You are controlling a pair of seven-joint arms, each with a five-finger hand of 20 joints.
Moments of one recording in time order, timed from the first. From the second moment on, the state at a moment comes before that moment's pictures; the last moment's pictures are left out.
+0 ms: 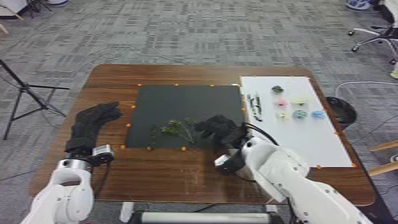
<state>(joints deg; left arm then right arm) 109.8 -67.5 -95.9 -103.0 65.6 3.9 11.3 -82.7 -56.2 51.9 -109.8 -87.2 -0.3 24.6</state>
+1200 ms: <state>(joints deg) 109.1 -67.5 -95.5 -102.9 65.6 2.9 11.4 -83.0 -58.4 51.7 -110.8 -86.1 -2.5 24.3</state>
